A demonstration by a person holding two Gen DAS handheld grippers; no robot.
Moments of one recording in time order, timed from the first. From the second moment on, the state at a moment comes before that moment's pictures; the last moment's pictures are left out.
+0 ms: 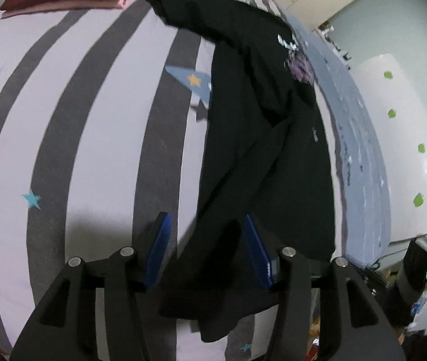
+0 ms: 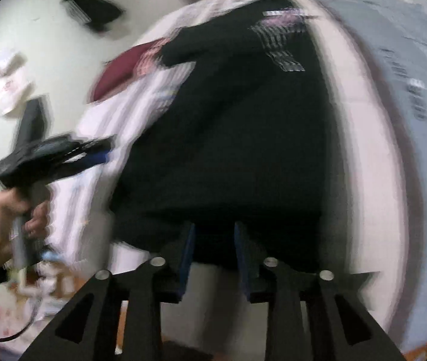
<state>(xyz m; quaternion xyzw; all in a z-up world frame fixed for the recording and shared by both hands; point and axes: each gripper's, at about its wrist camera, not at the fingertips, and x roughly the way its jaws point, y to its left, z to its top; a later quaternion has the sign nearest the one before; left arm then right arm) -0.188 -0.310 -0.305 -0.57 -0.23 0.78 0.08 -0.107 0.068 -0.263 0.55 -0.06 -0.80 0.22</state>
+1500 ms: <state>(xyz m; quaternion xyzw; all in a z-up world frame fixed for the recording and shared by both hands) -0.104 -0.294 -0.278 -0.58 -0.20 0.79 0.07 -0.097 0.147 -0.307 0.58 -0.14 -0.78 0.20</state>
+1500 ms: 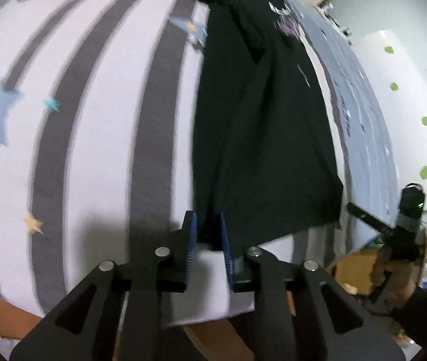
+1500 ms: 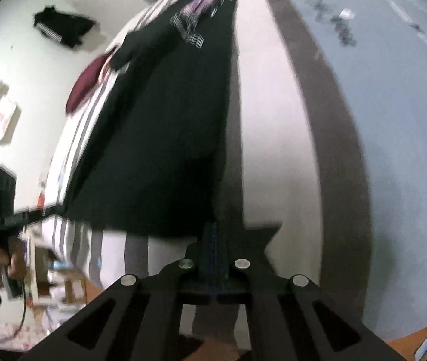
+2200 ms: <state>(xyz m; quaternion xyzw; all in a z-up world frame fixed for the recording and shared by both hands) -0.416 -0.242 -0.301 -0.51 -0.17 0.84 0.09 -0.281 0.088 -0.289 0.51 -0.12 -0.84 0.17</state>
